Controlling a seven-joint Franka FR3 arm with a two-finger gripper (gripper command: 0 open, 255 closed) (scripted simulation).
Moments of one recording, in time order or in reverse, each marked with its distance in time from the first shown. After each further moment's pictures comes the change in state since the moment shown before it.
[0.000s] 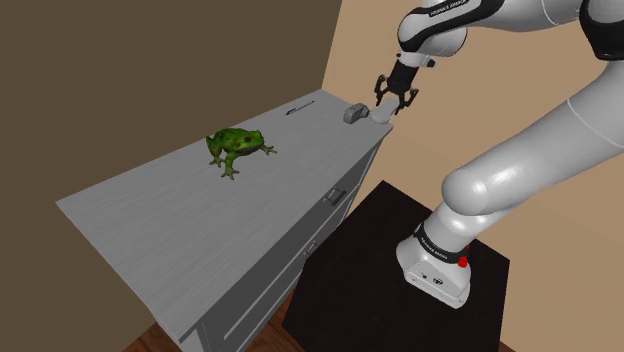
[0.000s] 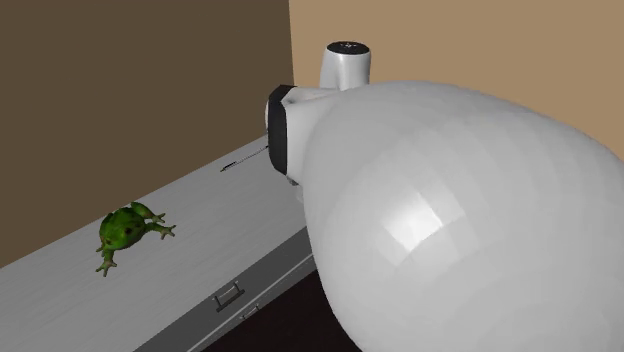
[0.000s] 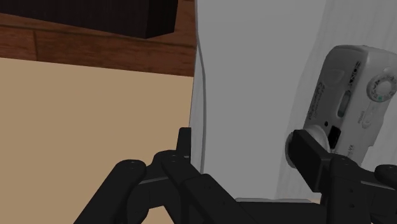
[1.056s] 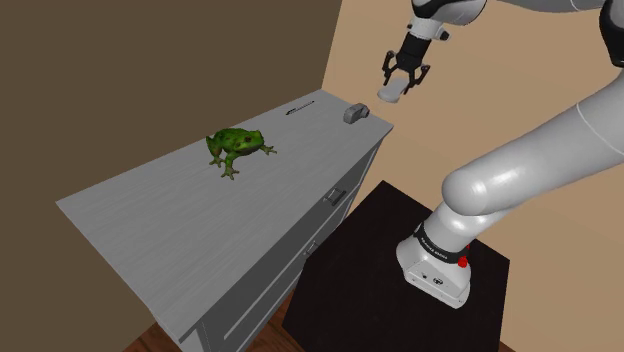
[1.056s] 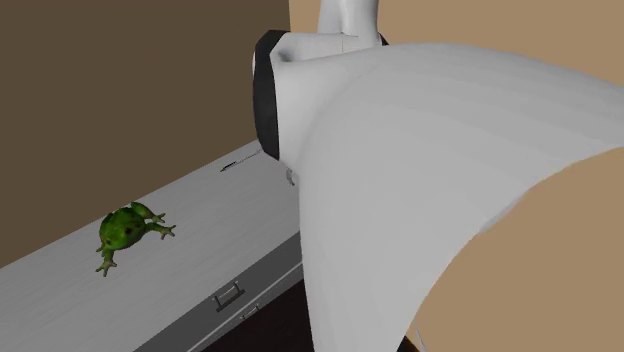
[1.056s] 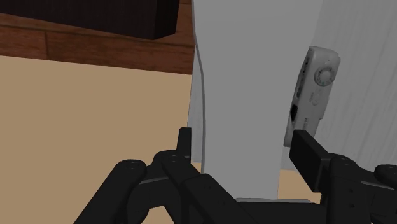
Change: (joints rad) arm 0.004 -0.073 0.019 0.140 -0.006 -0.213 0.021
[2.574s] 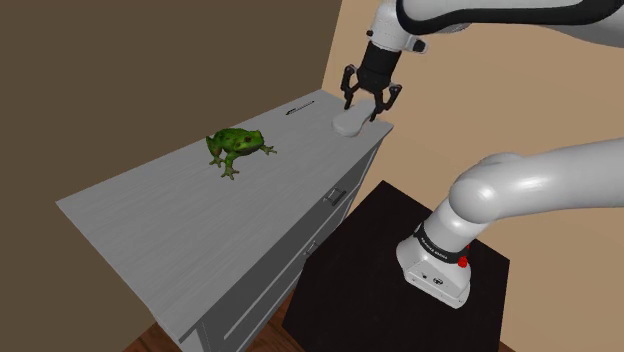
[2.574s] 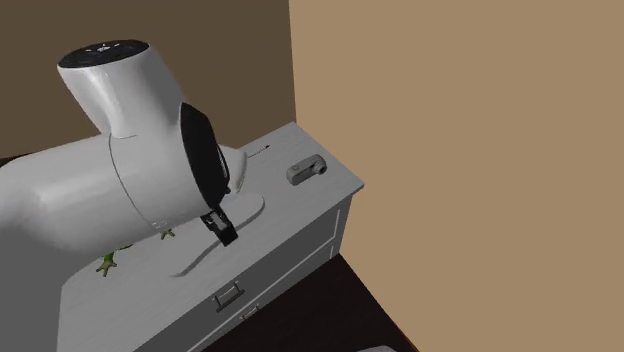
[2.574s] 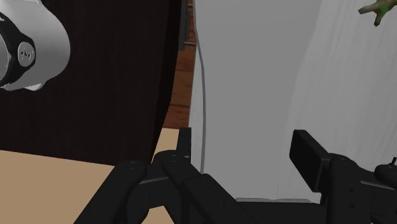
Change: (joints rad) arm 0.218 -0.400 0.407 -0.301 0.203 -0.086 0.507
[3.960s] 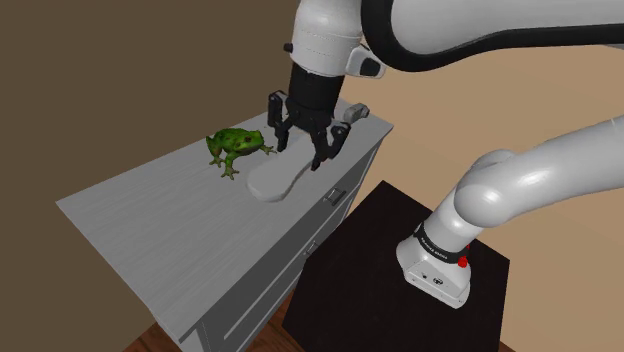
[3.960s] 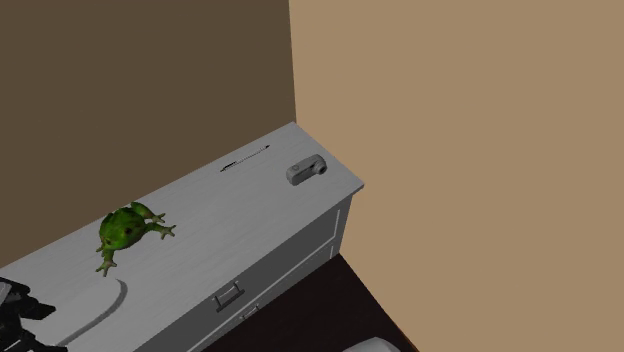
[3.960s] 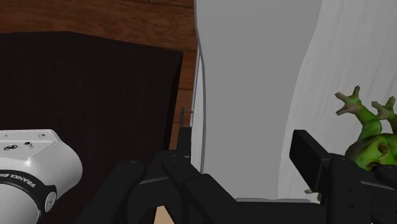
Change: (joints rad) arm 0.137 0.159 0.483 0.239 0.201 0.011 0.538
